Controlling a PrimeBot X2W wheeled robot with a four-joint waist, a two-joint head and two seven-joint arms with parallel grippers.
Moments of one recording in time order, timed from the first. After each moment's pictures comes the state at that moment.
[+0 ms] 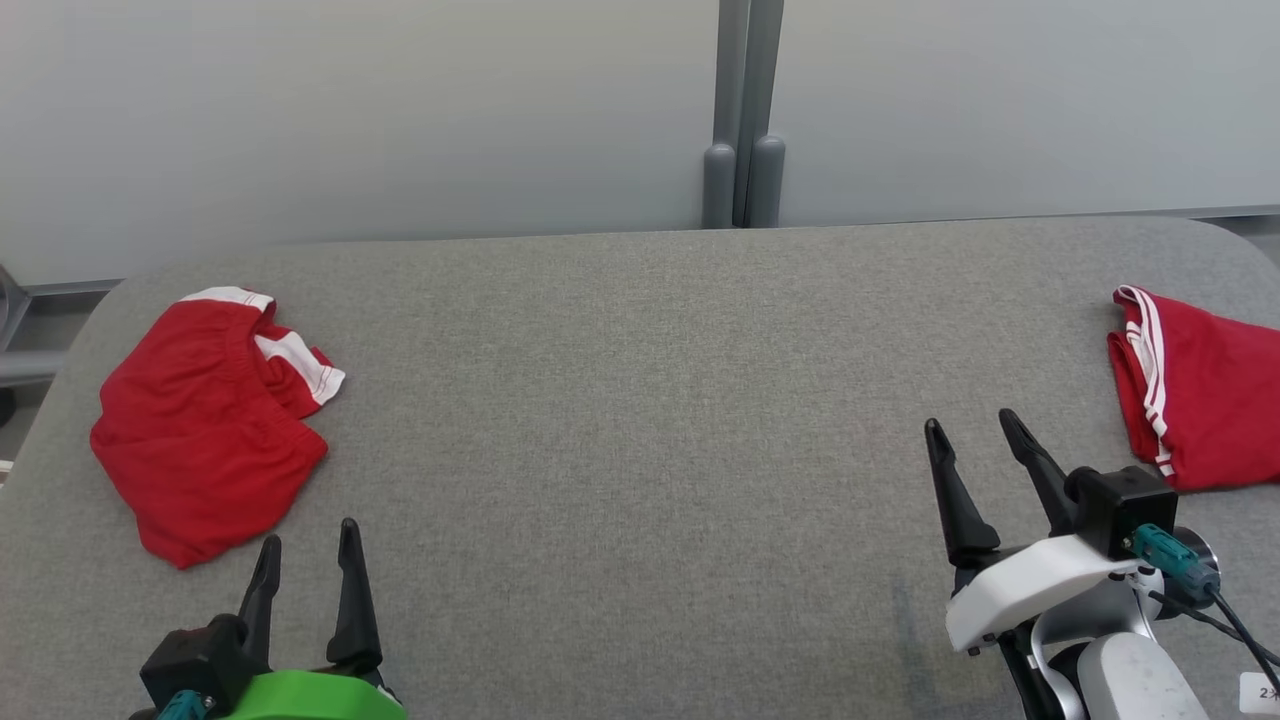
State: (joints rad) left arm 0.05 0.26 -0.29 0.10 -0.58 0.19 -0.26; right arm -0.06 -0.05 0.04 0.10 0.16 0.13 -0.08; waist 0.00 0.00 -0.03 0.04
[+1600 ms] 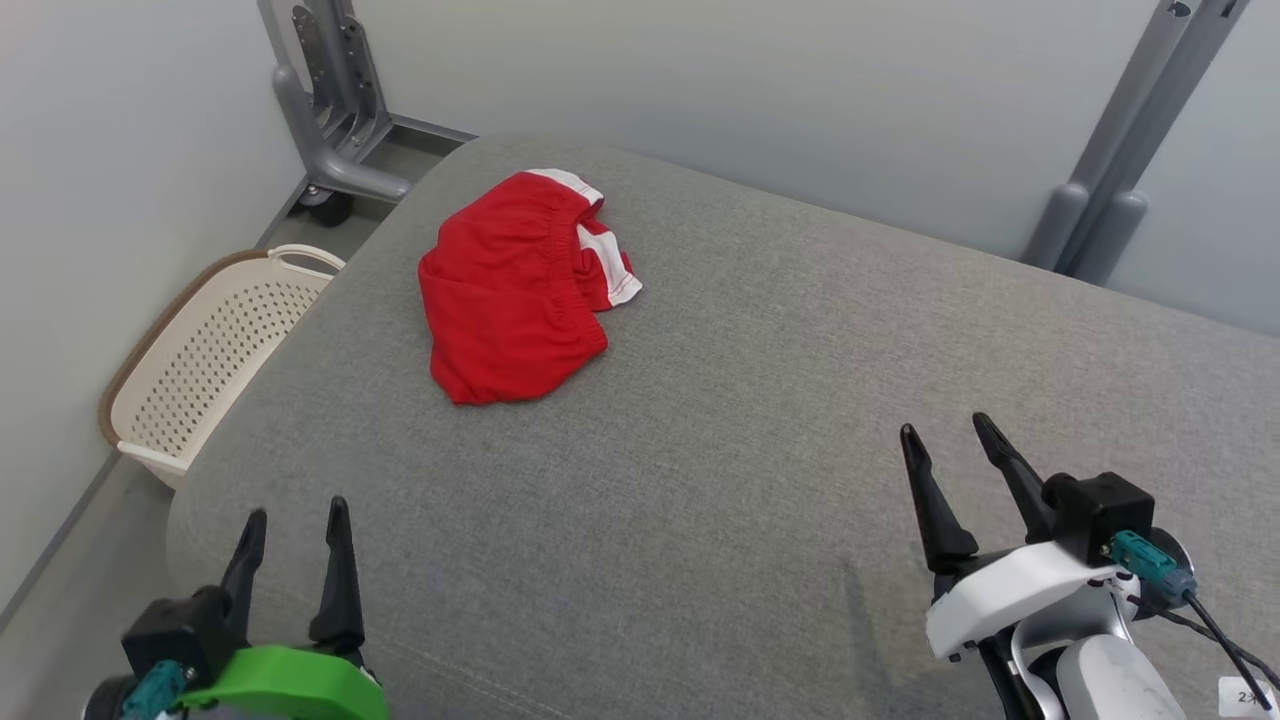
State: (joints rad) left arm 0.05 0.32 -0.29 0.04 -0.56 0.21 -0.20; right arm -0.07 -0.05 0.08 0.12 0.17 0.13 -0.11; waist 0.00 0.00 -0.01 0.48
